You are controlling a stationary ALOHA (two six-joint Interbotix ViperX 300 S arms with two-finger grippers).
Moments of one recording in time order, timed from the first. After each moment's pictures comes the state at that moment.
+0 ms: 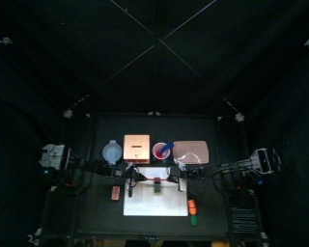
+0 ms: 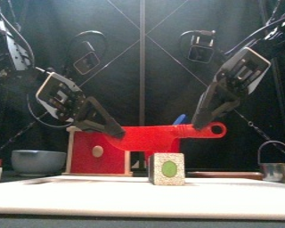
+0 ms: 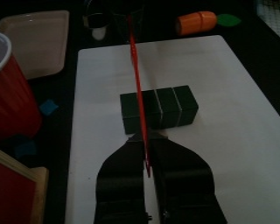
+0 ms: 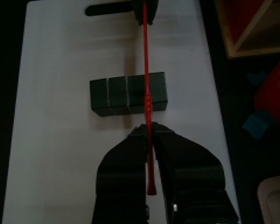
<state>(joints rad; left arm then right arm) -0.02 0.09 0.97 0.10 -0.69 0.00 0.02 -0.18 0.90 -0.17 -0.06 0.27</state>
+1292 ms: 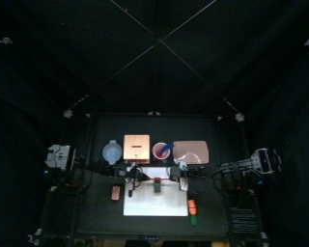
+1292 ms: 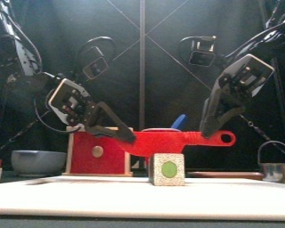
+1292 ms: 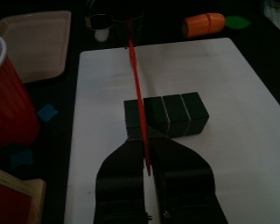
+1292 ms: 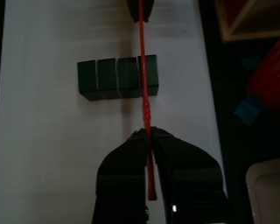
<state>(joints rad) -0.02 0.17 0.91 0.09 -0.70 0.00 0.00 -0.20 0.90 -0.20 0.02 0.26</state>
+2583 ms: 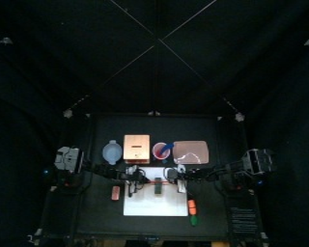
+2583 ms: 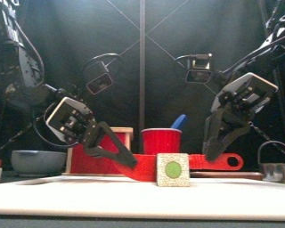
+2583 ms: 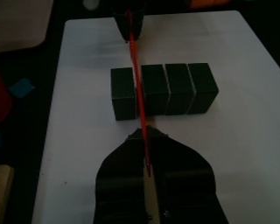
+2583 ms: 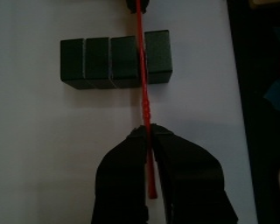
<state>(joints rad) -0.05 0.28 0.88 0.03 -0.70 0.00 0.02 -0.07 0.89 -0.17 0.00 0.27</state>
